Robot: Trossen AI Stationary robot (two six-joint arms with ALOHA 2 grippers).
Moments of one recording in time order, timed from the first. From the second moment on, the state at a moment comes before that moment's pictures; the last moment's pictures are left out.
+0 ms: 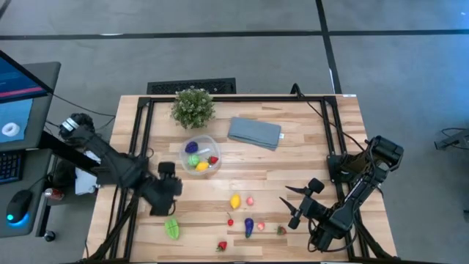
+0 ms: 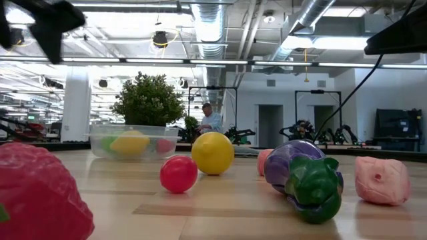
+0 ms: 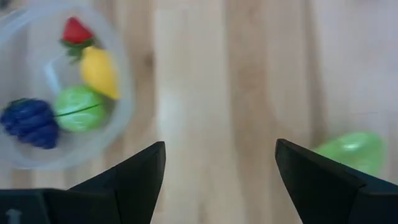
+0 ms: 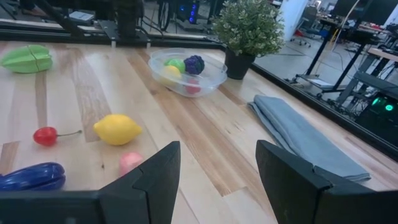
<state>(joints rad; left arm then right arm) -0.66 1.24 0.99 -1.01 -0.28 -0.57 1.01 1.72 0.94 -0.89 1.31 1.42</state>
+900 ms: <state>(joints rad) -0.96 1.45 0.99 -0.80 -0.29 -0.77 0.98 1.72 0.94 -0.85 1.31 1.41</state>
